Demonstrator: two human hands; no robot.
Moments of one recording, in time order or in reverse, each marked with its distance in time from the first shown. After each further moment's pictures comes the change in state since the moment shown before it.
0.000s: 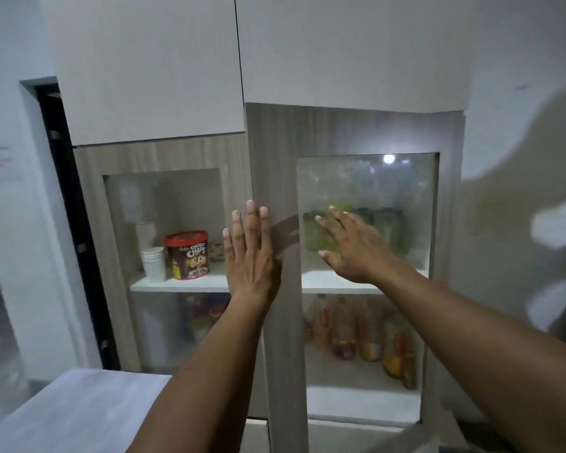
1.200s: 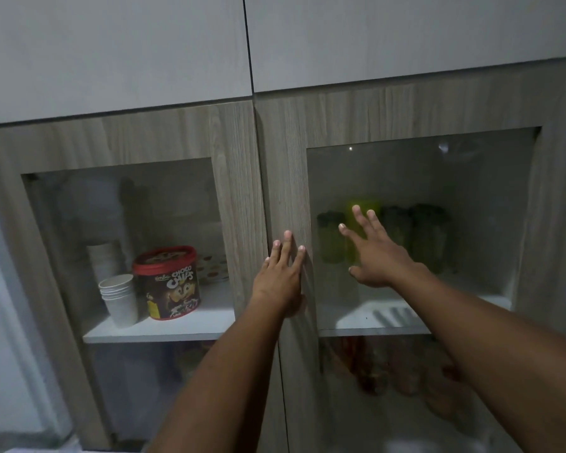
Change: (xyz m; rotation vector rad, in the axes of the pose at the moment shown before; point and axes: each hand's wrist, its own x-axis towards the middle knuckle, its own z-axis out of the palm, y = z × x) left_hand 0.159 -0.089 0.223 0.018 -0.558 0.272; right_hand 0.210 0.034 0.172 -0.002 -0.196 0.259
